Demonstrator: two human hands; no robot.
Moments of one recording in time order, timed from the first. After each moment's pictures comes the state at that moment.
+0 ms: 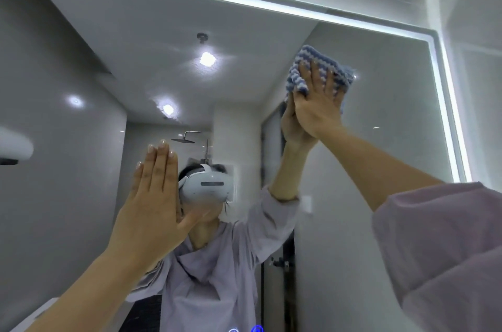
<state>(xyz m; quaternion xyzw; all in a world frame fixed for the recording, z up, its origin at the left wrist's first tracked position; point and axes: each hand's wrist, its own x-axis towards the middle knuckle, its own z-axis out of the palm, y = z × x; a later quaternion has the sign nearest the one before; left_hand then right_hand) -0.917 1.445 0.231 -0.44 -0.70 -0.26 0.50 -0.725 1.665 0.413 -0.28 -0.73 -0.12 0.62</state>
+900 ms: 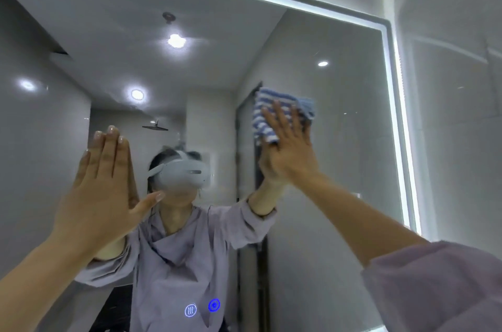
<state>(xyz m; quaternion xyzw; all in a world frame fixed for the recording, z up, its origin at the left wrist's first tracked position) -0.934 1.456 0.233 -0.42 -0.70 -0.24 0.53 -0.690 1.685 0.303 -0.25 -0.76 -0.24 0.55</state>
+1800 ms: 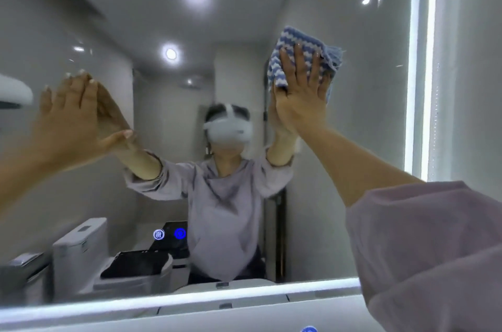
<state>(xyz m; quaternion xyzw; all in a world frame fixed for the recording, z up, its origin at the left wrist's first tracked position) -0.882 1.447 0.248 -0.33 -0.78 -0.17 0.51 -0.651 1.737 0.291 -0.26 -0.75 -0.16 0.58</state>
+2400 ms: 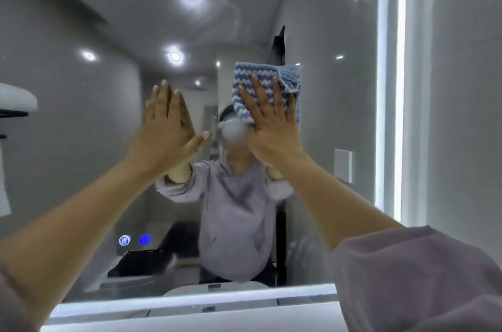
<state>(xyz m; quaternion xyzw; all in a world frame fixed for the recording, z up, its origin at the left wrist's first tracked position) -0.747 1.574 0.246 -0.43 -0.74 -0.25 0.45 -0.620 1.749 0.249 -0.19 -0.80 -0.23 0.52</state>
